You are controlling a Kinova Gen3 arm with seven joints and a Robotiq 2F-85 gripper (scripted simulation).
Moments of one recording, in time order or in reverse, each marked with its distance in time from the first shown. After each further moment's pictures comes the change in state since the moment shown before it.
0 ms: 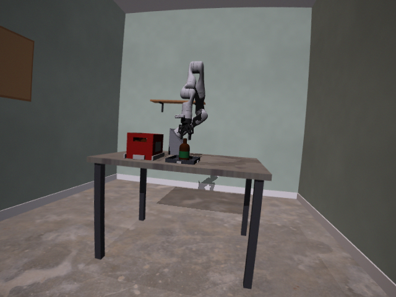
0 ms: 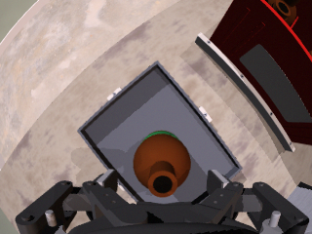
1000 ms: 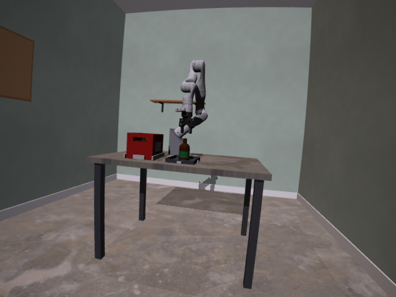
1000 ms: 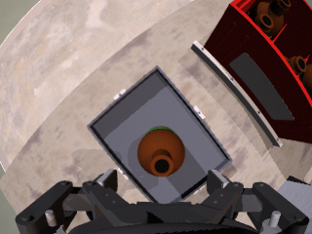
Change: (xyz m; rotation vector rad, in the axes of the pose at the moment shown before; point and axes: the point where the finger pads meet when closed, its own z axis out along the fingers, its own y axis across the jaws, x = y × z) arm -0.003 0.000 -0.044 -0.004 -0.011 -0.003
